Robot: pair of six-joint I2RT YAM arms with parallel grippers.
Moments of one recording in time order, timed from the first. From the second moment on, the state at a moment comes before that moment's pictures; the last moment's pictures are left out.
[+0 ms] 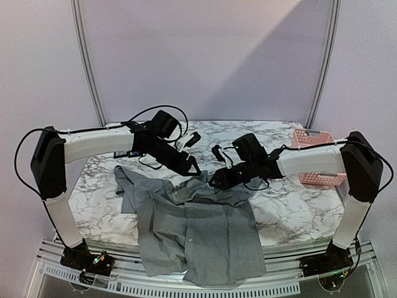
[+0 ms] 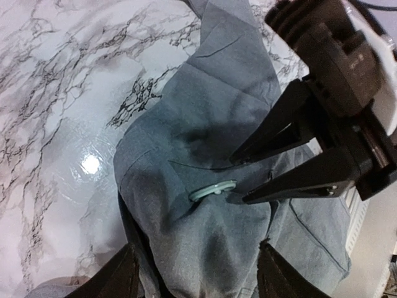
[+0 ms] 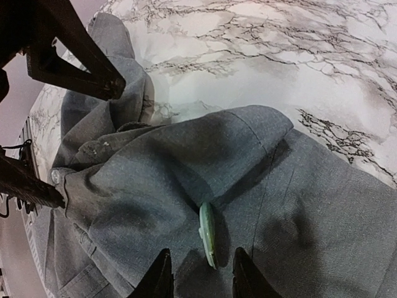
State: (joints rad) left arm -0.70 1.83 1.40 -0.54 0.40 -0.11; right arm 0.79 1.81 1.13 -0.08 -0.32 0.35
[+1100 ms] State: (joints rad) left arm -0.69 1.83 1.38 -0.51 0.40 -0.11; right arm 0.80 1.88 1.16 -0.10 -0.31 0.34
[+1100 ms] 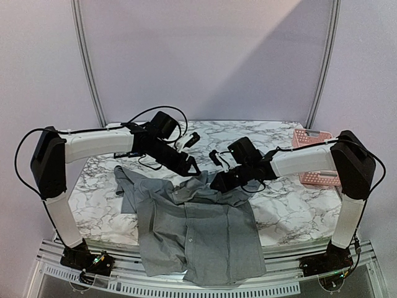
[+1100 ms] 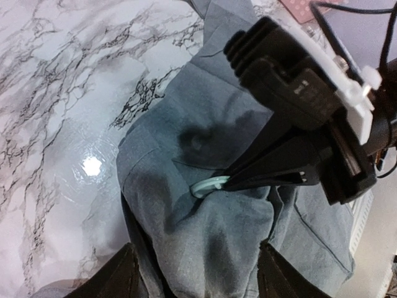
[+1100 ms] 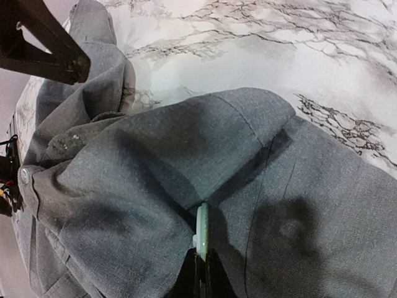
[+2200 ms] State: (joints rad) left arm -0.69 1.76 1.32 -0.42 0.64 0.00; right arm 0.80 1.64 0.91 0.29 -0.41 0.31
